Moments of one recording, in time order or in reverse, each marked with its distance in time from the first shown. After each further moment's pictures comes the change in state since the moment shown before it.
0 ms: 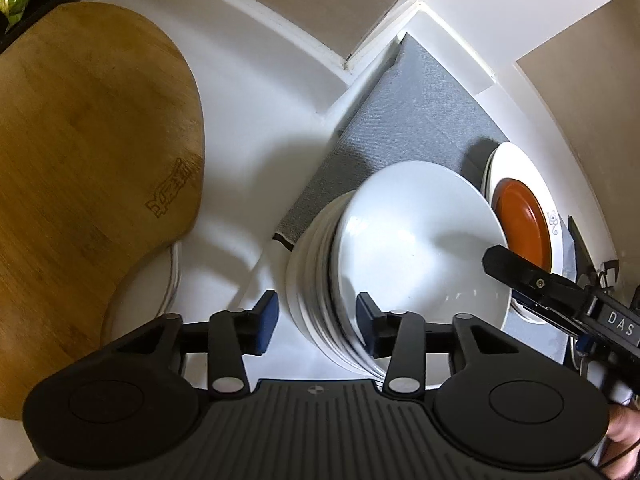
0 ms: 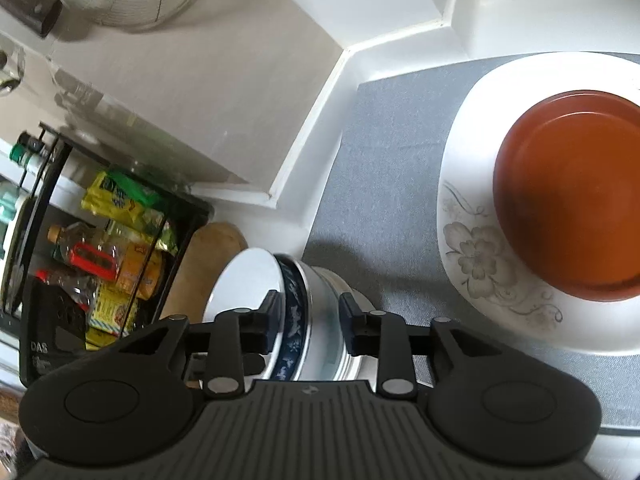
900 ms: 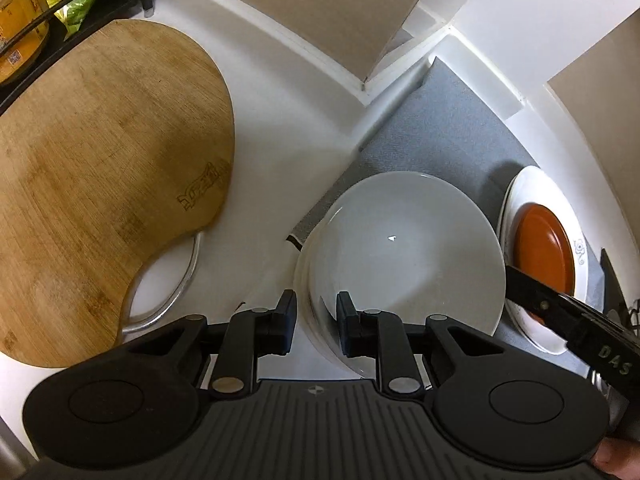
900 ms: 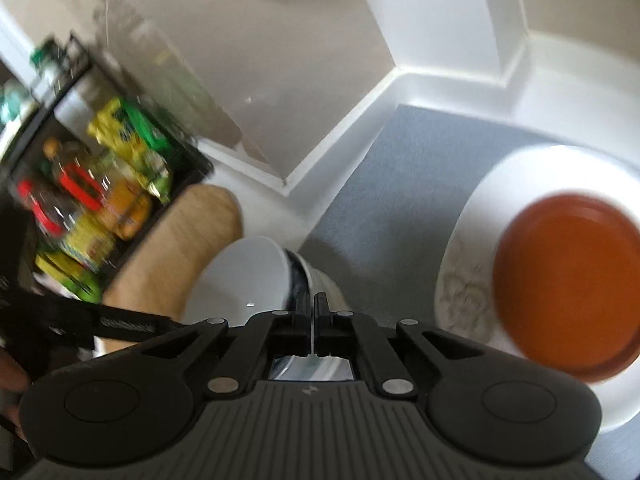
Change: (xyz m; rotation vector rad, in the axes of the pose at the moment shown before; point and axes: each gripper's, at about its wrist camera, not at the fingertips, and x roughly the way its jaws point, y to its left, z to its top) left arm -0.016 -0.036 -0.011 -0.080 -0.070 0.174; right arm -0.016 0.031 0.012 -0.253 0.032 -0.051
